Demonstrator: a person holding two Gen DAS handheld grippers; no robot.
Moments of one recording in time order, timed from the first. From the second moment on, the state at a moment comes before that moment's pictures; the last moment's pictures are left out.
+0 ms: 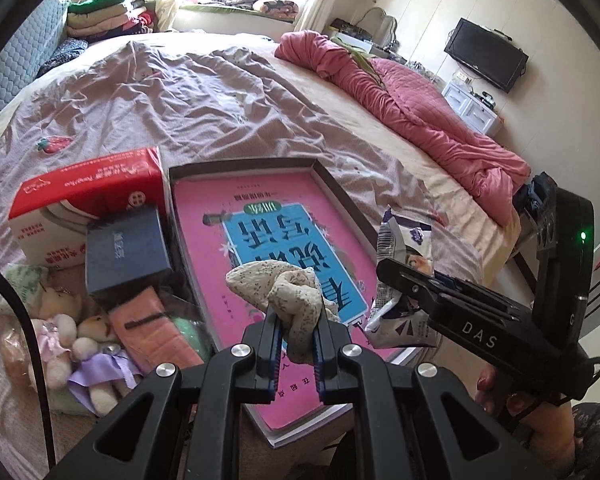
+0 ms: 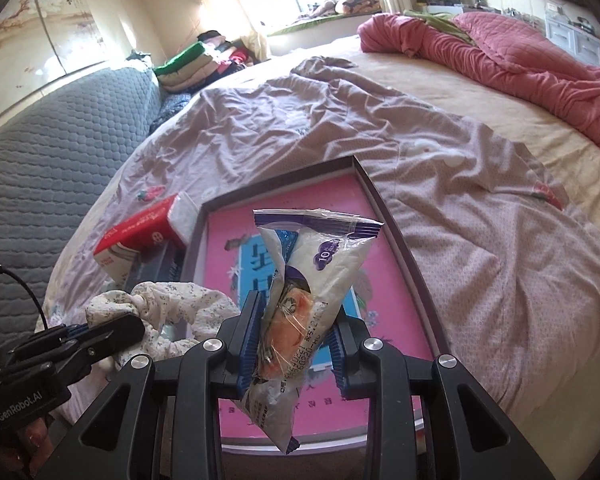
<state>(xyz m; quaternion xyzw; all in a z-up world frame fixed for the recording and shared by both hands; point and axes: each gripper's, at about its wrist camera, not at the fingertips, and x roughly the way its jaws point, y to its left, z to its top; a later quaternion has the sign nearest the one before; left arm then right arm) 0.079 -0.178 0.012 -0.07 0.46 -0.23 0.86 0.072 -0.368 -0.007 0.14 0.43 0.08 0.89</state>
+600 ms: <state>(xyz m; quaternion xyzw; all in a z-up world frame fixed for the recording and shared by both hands) 0.076 -0.202 -0.028 -0.04 0.49 -0.24 0.83 0.086 -0.383 -0.053 0.12 0.49 0.03 0.86</state>
